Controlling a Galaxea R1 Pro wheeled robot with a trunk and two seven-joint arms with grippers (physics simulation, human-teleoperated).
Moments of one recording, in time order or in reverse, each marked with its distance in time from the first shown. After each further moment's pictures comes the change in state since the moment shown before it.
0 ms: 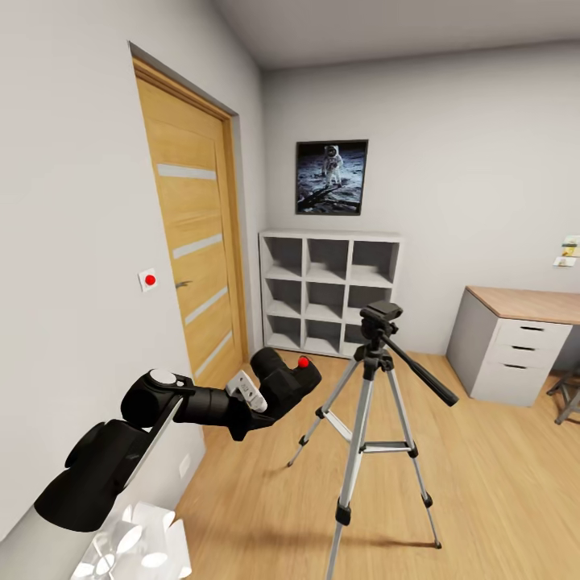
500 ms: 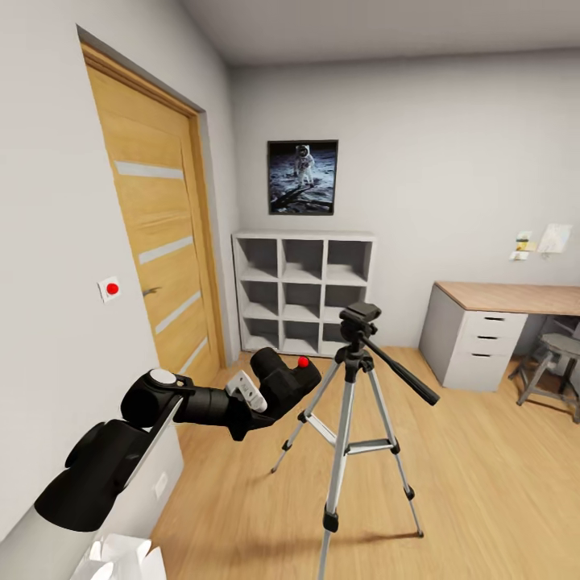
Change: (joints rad) left arm 0.000 0.000 0.001 0.000 0.000 0.000 -0.001; right arm 0.000 0.000 0.000 0.000 0.000 0.000 0.000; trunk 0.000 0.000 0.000
